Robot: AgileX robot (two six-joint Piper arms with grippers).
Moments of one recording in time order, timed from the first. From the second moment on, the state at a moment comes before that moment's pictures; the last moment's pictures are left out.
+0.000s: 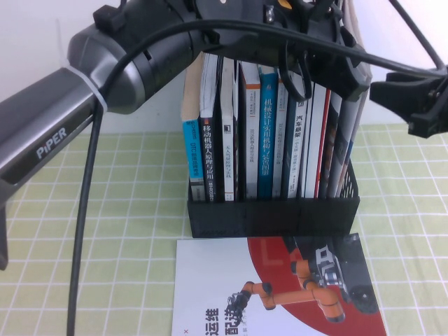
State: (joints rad) right arm 0.03 1.48 -0.93 1.72 0.72 -1.87; left arm -0.65 1.90 -1.91 -0.52 0.65 0.75
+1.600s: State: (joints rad) right arm 0.03 1.70 -0.94 1.71 0.70 -1.83; left arm -0.64 1.90 -1.91 -0.53 0.65 0.74
